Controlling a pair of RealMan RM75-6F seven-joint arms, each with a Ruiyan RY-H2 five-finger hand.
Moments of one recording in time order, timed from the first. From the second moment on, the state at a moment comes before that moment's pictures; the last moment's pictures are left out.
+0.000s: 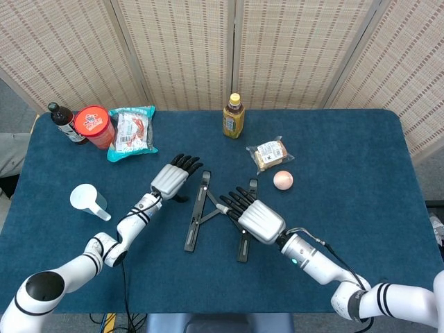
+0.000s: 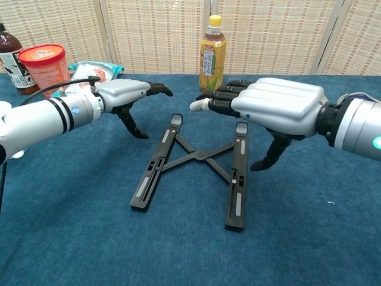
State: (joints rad) left arm -0.97 -1.86 -0.16 -0.68 1.47 0.80 -0.25; right arm 0.72 -1.45 0.07 -1.58 -1.55 0.95 -0.44
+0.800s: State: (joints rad) left arm -1.00 -1.94 -0.13 -0.56 1.46 0.79 -0.34; right arm 0.72 -1.53 0.03 -1.45 -1.54 0.95 -0.50
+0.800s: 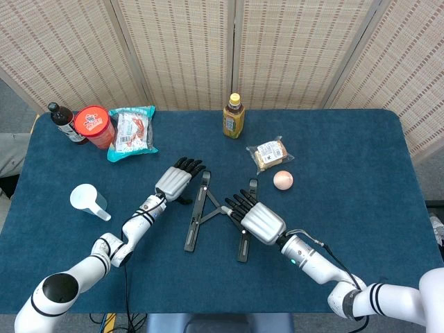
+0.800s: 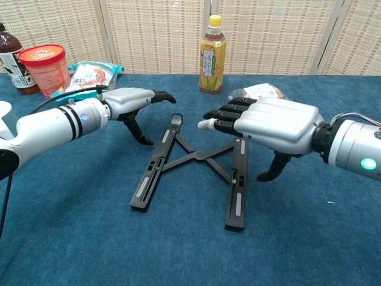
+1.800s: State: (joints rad) left arm -1.00 -1.97 -0.12 -0.51 1.45 0.77 -0.39; right arm 0.71 -1.69 -0.02 -1.16 -1.69 1.08 -0.38
